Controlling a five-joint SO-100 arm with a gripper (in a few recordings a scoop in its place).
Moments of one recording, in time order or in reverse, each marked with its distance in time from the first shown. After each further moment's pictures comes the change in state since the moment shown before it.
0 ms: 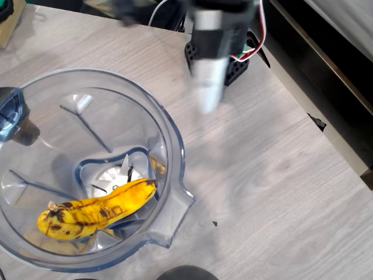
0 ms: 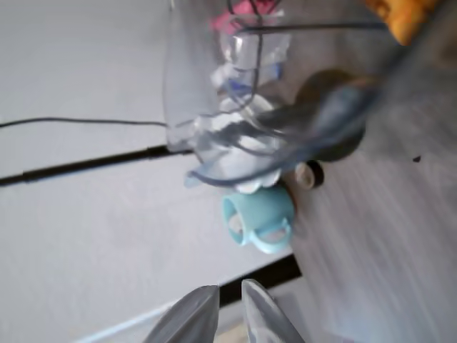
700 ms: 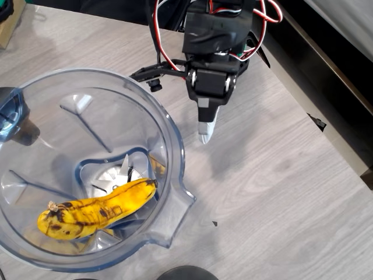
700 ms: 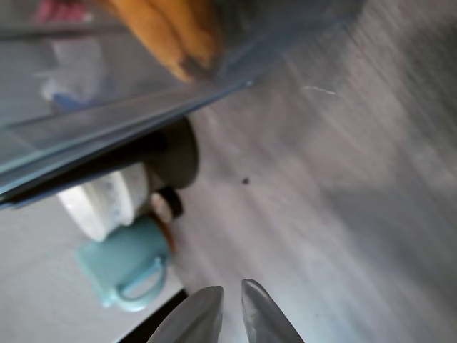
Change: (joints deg) arm -0.8 14.3 45.3 -11.0 3.5
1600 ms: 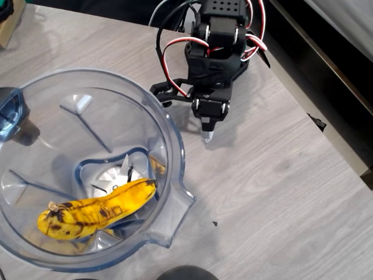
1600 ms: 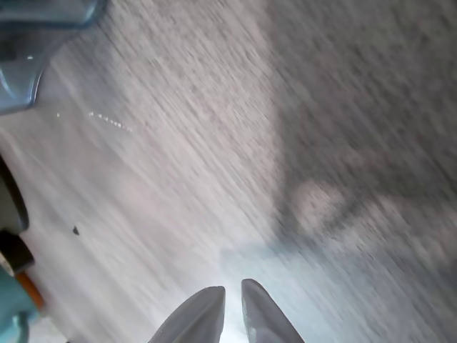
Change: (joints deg) arm -1.4 21.3 32.7 3.3 -1.5
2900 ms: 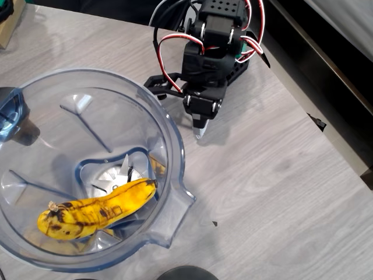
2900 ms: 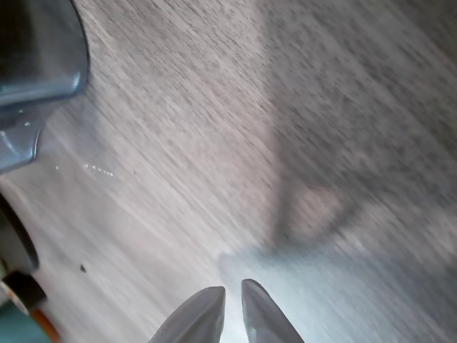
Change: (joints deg) arm 4.8 0.0 0.0 2.7 0.7
